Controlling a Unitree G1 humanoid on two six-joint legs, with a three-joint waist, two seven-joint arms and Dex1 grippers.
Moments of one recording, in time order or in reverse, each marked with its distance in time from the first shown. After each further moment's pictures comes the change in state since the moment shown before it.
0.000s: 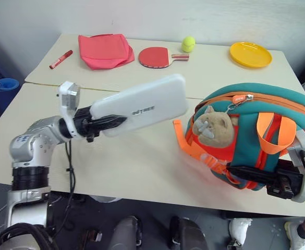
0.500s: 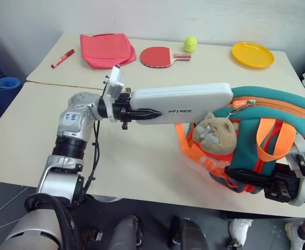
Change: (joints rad) left arm -0.286 -0.125 -0.224 0.379 0.279 -0.402 -0.167; right arm 0.004 0.047 0.019 -0.030 -0.013 0.005 -0.031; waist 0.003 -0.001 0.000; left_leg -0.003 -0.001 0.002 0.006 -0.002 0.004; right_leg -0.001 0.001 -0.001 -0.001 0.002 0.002
